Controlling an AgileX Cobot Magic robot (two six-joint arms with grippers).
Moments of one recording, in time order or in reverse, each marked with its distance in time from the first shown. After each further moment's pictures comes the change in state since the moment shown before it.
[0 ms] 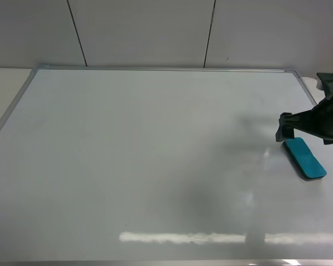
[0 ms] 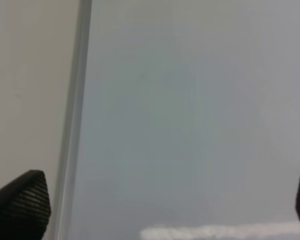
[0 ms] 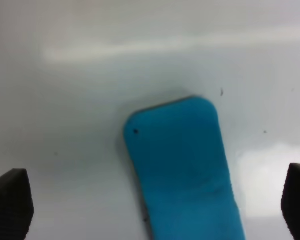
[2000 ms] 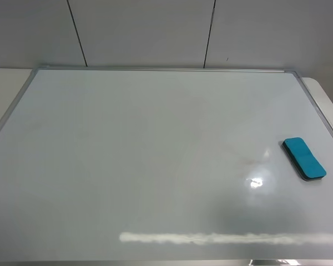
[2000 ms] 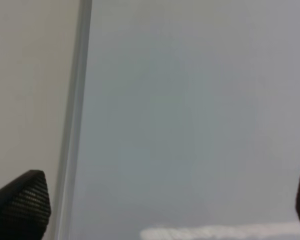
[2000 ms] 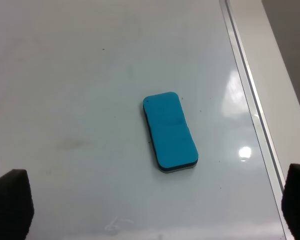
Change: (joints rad) left arm 0.000 0.000 0.000 0.000 0.000 0.000; right arm 0.009 -1.520 0.226 0.056 0.641 -0.104
